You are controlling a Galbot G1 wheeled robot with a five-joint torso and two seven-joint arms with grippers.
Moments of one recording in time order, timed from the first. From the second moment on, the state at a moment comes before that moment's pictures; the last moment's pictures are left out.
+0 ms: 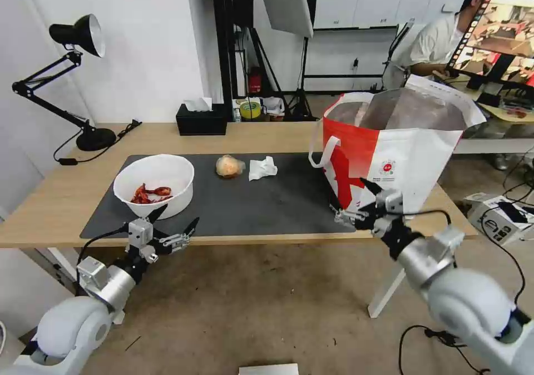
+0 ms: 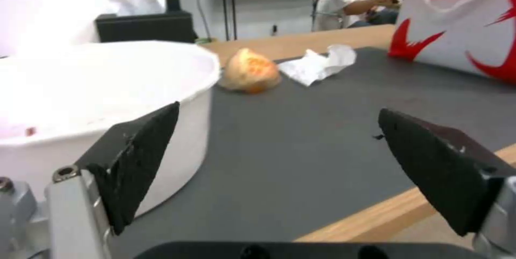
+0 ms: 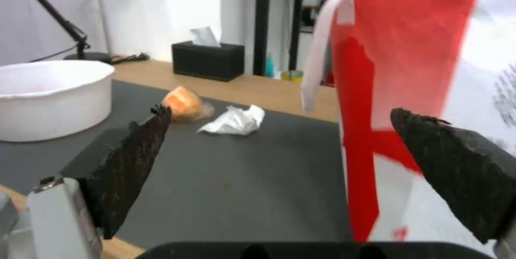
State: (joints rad) left arm 1.52 -0.94 -0.65 -2.01 -0.58 0.00 0.24; right arm -1.42 0.70 0.38 2.24 0.69 -0.02 0.17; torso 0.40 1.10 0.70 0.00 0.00
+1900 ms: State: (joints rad) left arm 1.61 -1.04 -0.74 -1.96 -0.47 -0.04 0.25; right arm -0.99 0.75 -0.07 2.06 0.84 -0.09 0.25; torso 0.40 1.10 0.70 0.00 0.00
